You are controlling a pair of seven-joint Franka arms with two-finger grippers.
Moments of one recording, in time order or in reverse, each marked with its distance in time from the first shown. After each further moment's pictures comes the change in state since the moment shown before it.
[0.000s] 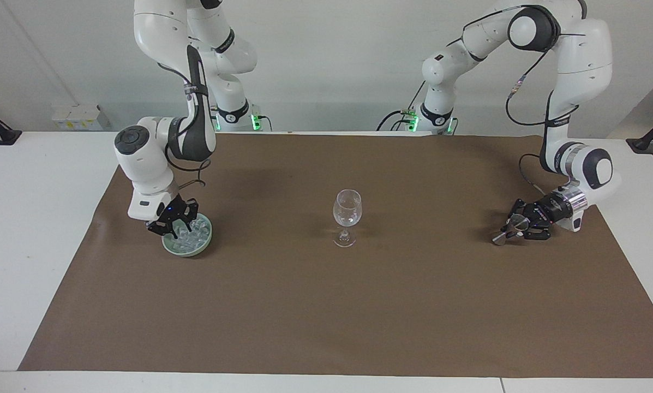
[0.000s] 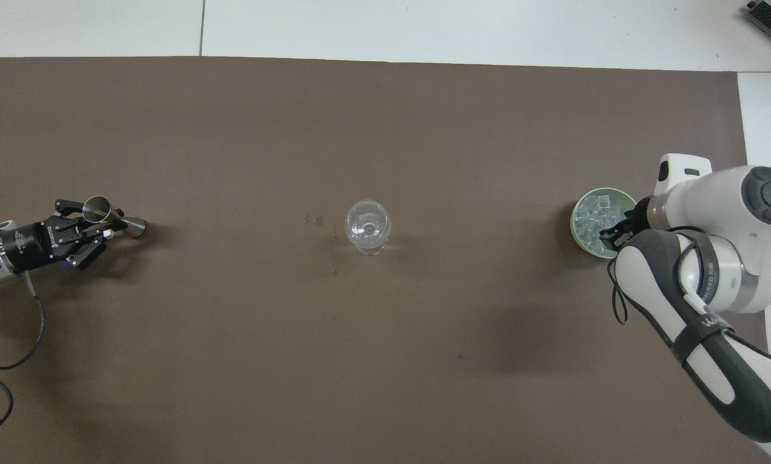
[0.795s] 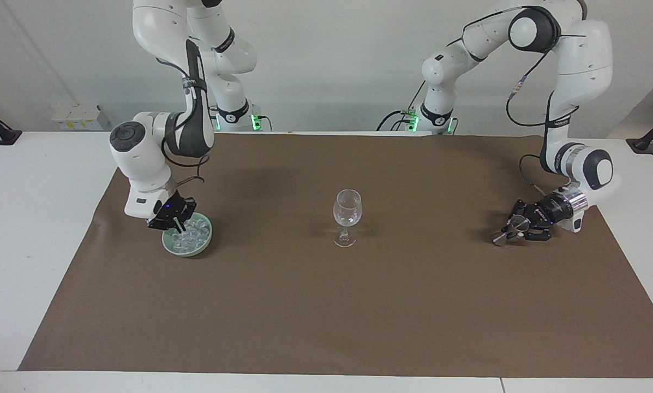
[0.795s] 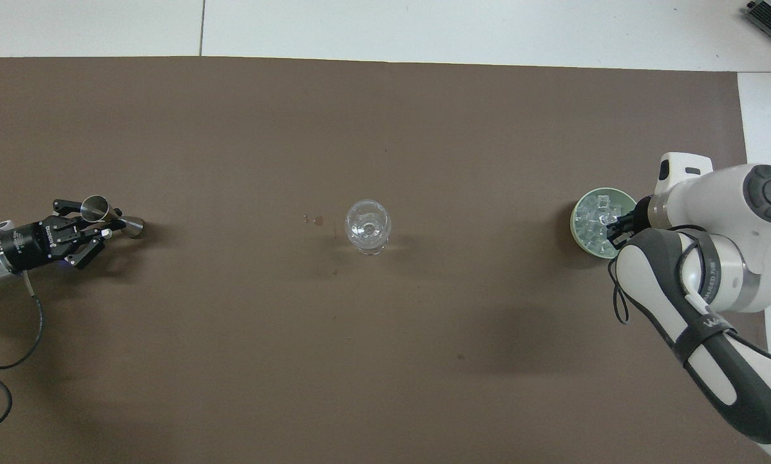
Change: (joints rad) left arm 0.001 0.008 0.000 0.007 0.000 0.001 0.001; right arm 0.000 -0.027 0.008 0.054 0.000 -0.114 0.057
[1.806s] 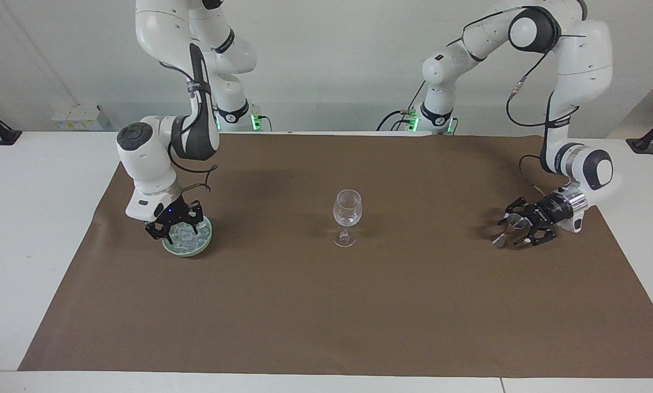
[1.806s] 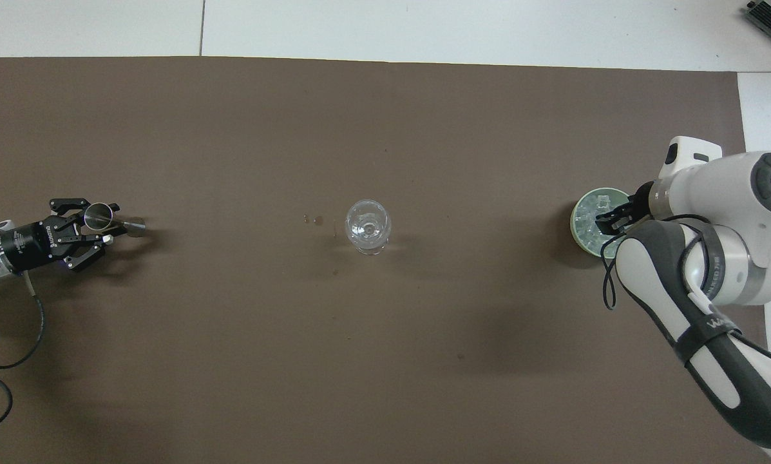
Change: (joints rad) left arm 0.000 0.001 0.000 0.002 0.000 0.002 0.016; right arm 0.002 0.043 0.017 -0.018 0.000 0.145 0.082
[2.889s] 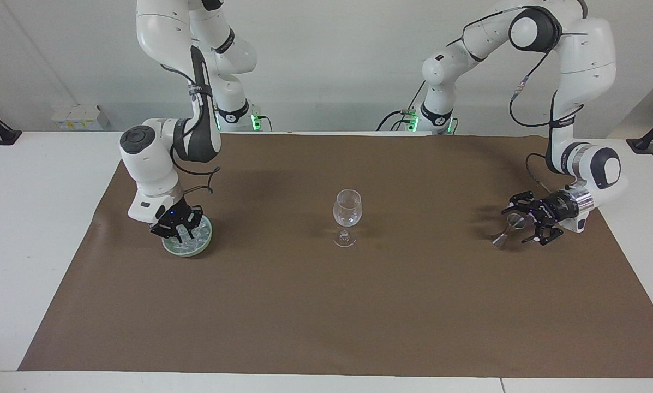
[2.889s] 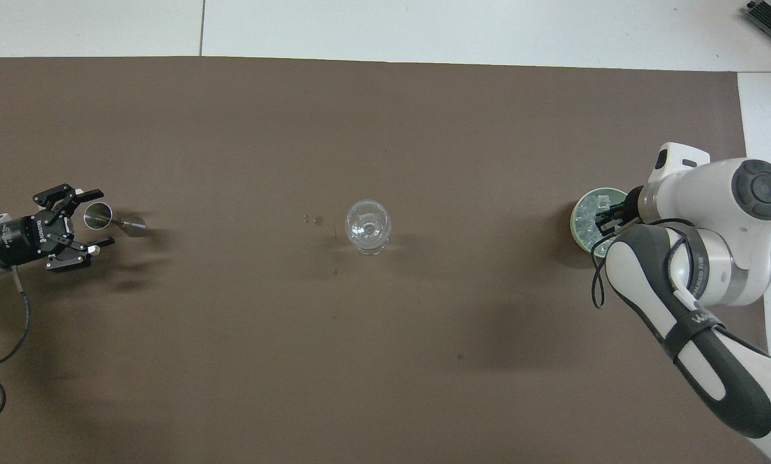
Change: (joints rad) left arm 0.011 -0.001 0.000 0.042 0.000 -0.113 -0.082; right arm 0.002 -0.002 0.000 0.006 0.000 -0.025 0.027
